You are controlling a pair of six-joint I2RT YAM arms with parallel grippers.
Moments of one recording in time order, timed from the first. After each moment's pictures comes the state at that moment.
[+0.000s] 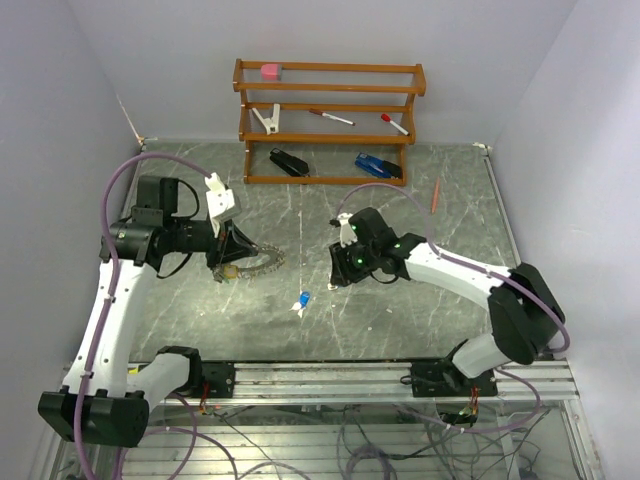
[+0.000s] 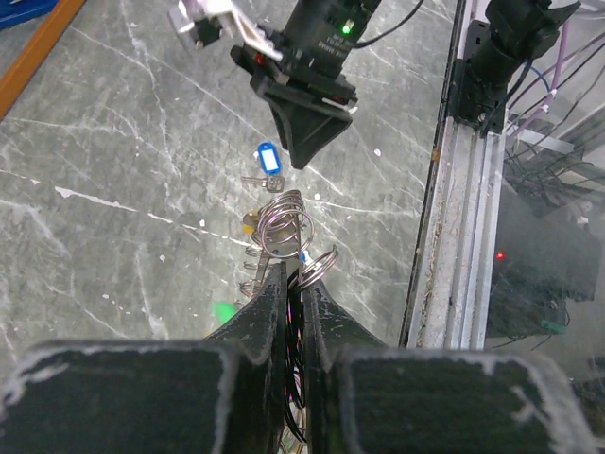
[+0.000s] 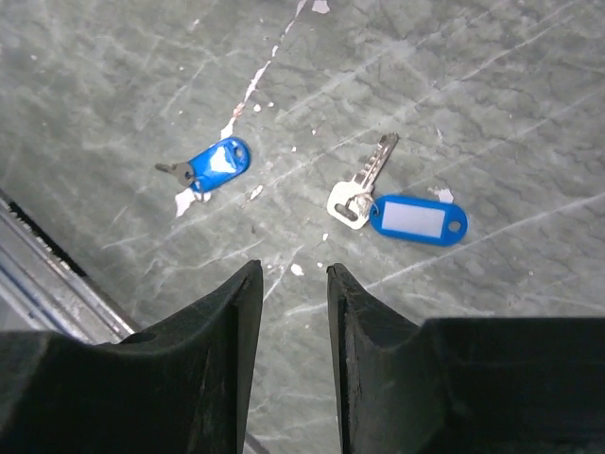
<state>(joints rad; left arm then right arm) -0.11 1.04 1.19 -1.00 1.08 0.69 0.72 1.48 0.93 -0.35 -0.26 0.23</state>
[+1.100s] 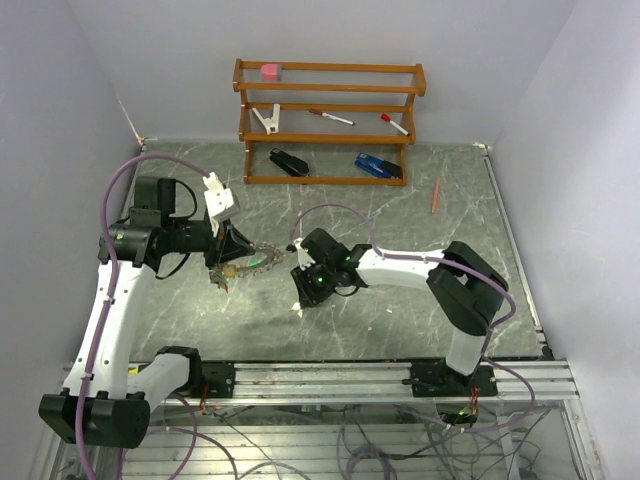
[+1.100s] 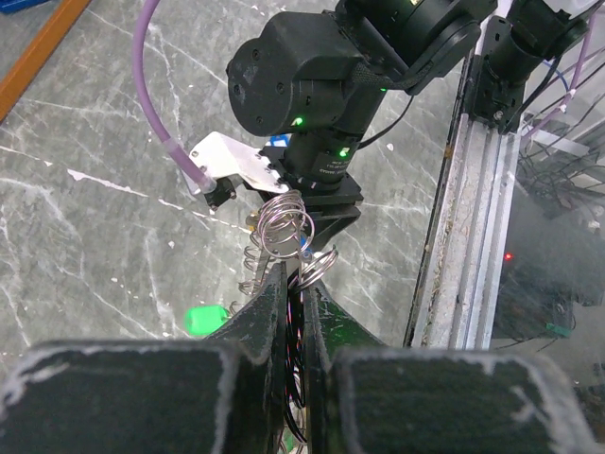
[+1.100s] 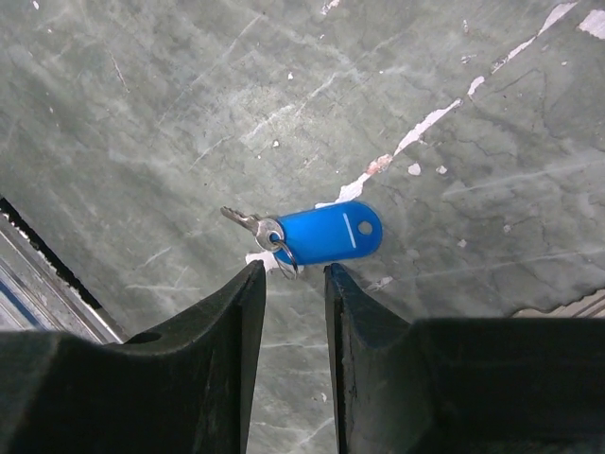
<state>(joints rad) -0.09 1.02 1.18 -0.99 1.05 0.67 0.93 1.82 1.06 -0.25 -0.27 0.28</state>
